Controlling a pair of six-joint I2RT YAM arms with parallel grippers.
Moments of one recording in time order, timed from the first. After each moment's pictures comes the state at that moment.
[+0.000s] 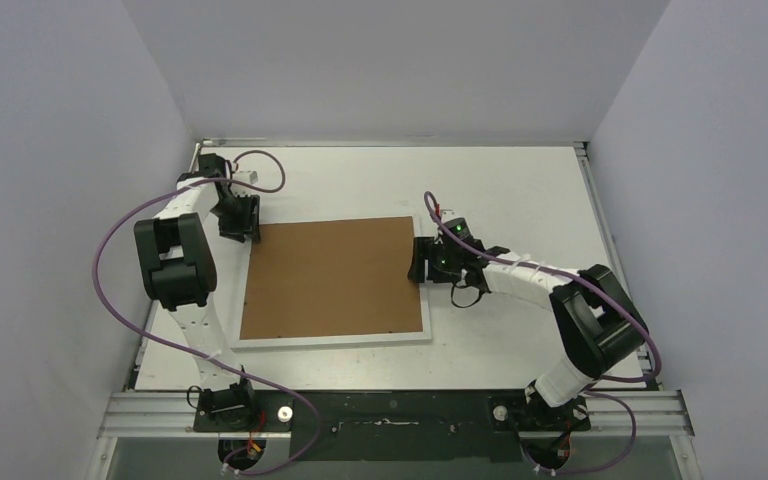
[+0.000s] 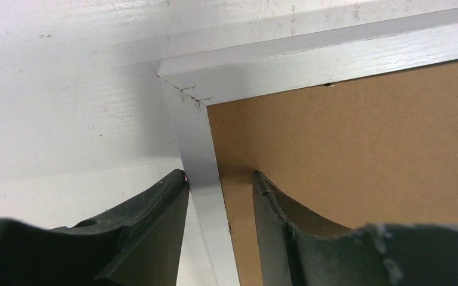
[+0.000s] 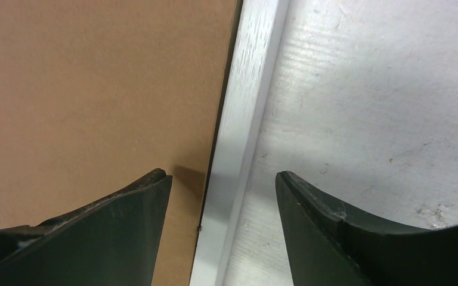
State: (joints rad) left arm 0.15 2.06 1.57 -0.80 0.21 0.17; right arm 0.56 1.59 0.82 -0.08 -0.10 0.45
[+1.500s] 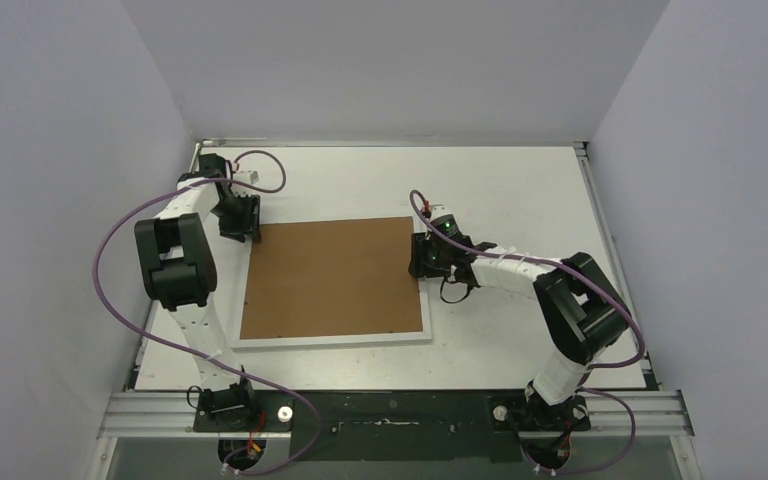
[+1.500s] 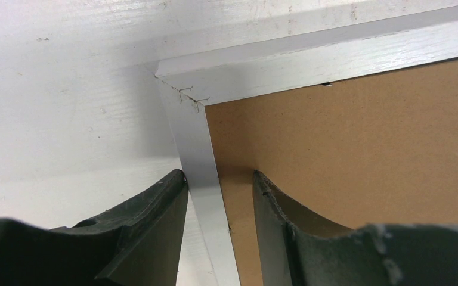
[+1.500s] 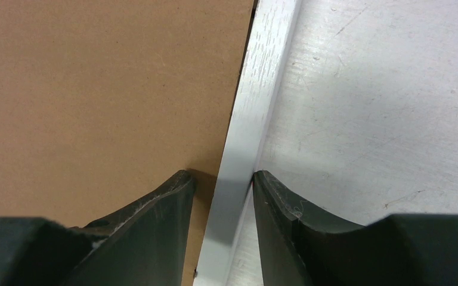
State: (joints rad) left arm 0.15 2.06 1.56 -0.80 0.21 0.17; right arm 0.58 1.70 0.89 -0.04 -0.03 0.40
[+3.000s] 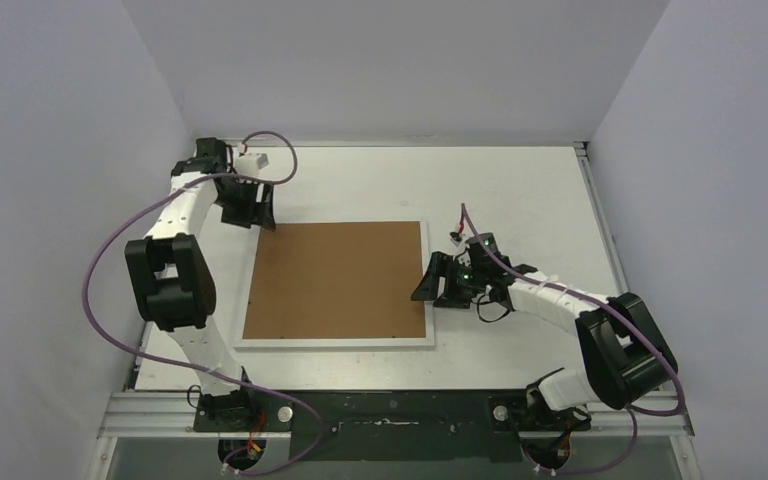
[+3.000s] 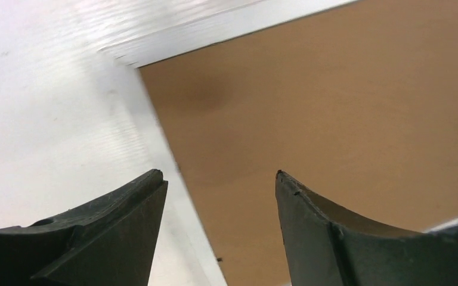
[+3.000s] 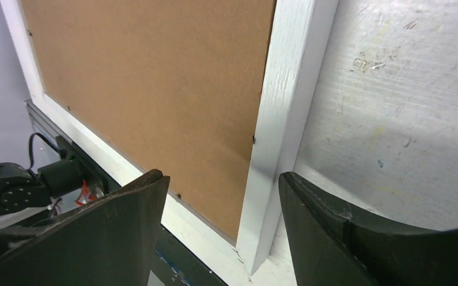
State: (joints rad) left arm 0.12 1.91 1.57 -0.90 0.33 0.22; right arm 0.47 1.41 0.63 -0.11 -0.47 0.65
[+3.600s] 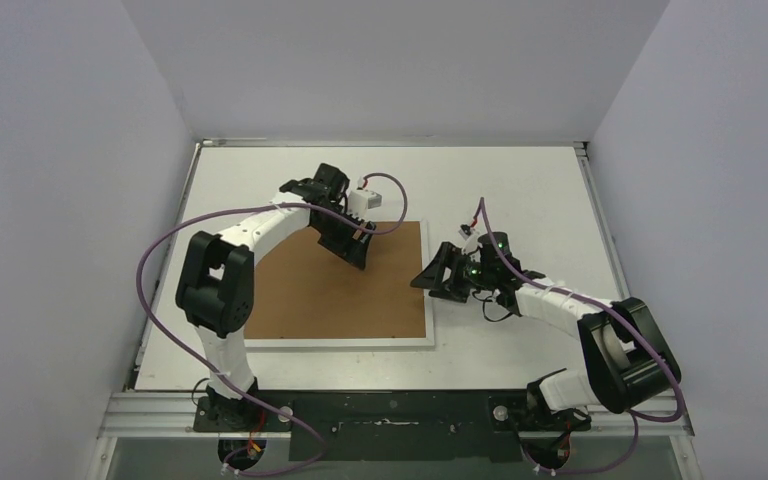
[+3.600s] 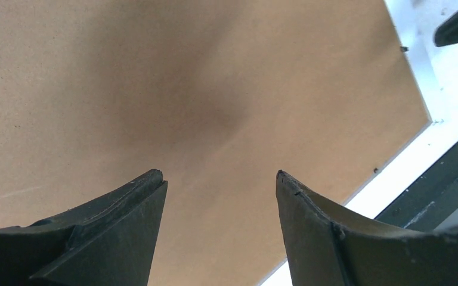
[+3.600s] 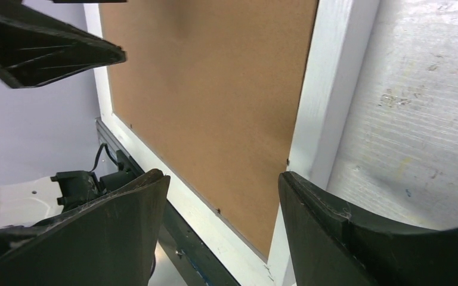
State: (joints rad) left arm -0.45 1.87 1.46 -0.81 0.41 0.16; right arm 0.39 1.39 0.56 0.12 -0.58 0.78
